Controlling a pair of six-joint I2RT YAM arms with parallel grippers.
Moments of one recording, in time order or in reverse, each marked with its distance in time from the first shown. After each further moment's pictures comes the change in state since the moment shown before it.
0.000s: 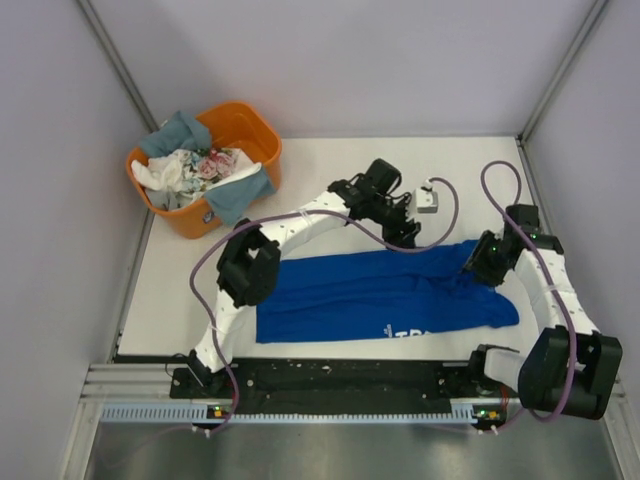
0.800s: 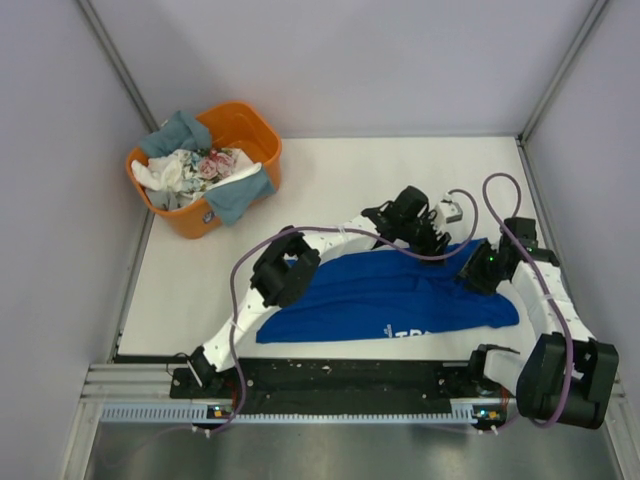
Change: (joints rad) left arm -0.127 0.288 0.113 0.381 -0.169 -0.452; right arm -0.028 -0.054 -0.120 0.069 -0.085 0.071
